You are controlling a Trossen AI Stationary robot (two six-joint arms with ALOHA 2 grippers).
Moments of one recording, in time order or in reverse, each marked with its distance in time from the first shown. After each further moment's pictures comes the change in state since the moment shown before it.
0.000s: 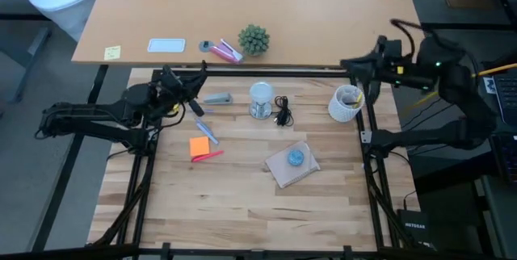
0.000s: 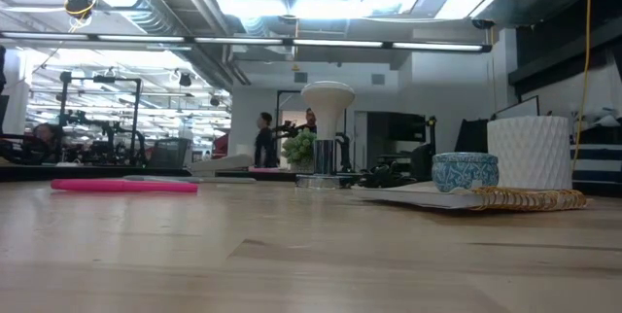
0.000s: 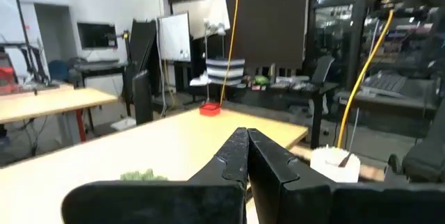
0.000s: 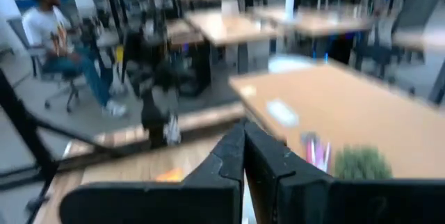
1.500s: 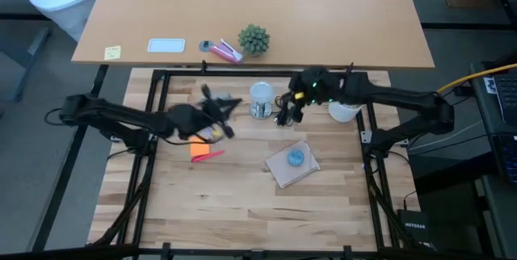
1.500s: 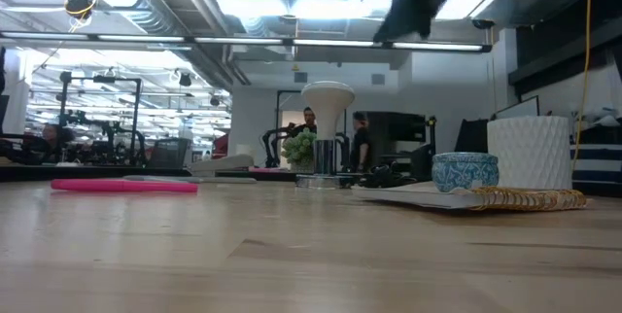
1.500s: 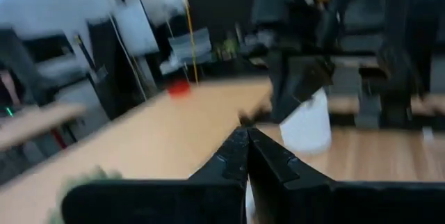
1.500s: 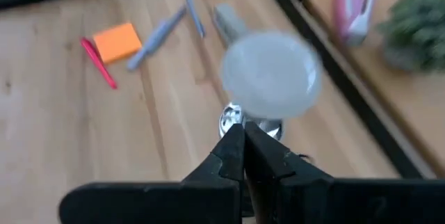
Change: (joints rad) left arm -0.123 0.420 0.000 0.277 -0.001 0.164; right arm 0.000 0.378 -0.424 0.238 0.036 -0.030
